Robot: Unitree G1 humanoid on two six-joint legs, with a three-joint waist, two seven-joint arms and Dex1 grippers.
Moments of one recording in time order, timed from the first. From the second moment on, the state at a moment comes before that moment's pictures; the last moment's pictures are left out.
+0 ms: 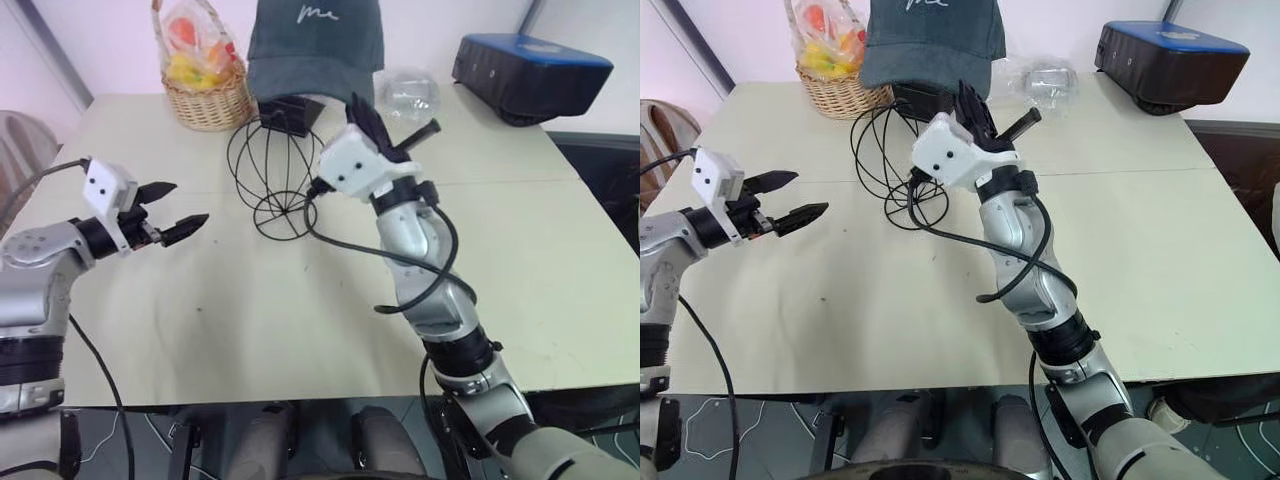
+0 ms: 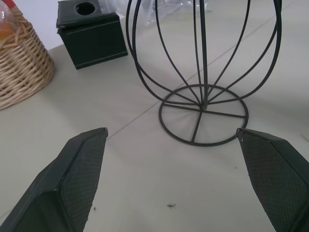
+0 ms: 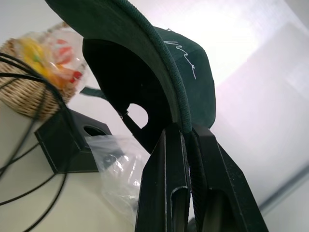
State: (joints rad) left arm -0.42 0.79 0.22 0.15 -0.42 0.32 -0.94; right arm -0.63 -0.14 0.34 -0.28 -0.74 0.30 0.10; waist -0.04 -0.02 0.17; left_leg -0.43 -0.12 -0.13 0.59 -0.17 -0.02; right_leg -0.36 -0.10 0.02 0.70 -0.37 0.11
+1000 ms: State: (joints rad) left arm -0.41 0.79 0.23 0.05 -0.46 0.37 -0.96; right arm -0.50 -0.14 0.43 -0.18 -0.84 0.20 0.03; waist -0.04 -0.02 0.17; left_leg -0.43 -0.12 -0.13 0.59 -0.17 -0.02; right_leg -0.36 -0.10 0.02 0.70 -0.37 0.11
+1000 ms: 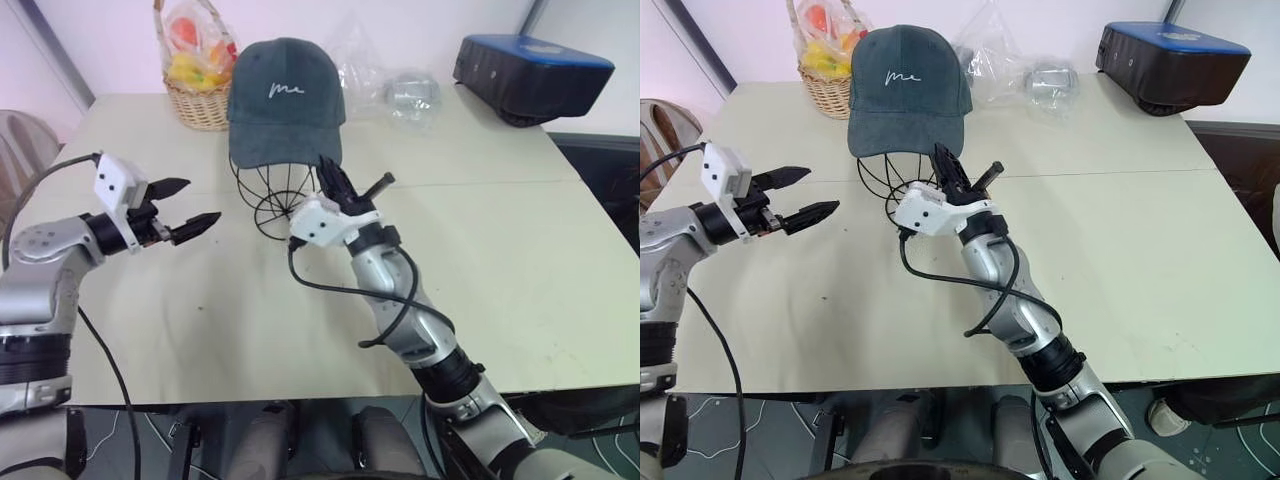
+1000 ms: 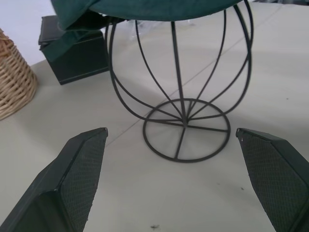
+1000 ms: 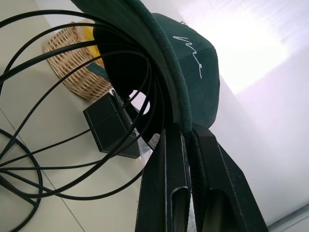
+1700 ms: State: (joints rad) left arm -0.36 0.82 0.27 -0.02 -0.49 0.40 -0.96; right arm -0.36 -0.25 0.44 -0.25 -0.90 0.04 0.04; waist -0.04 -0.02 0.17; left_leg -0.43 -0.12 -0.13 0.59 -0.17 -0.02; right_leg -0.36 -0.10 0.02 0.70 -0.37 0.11
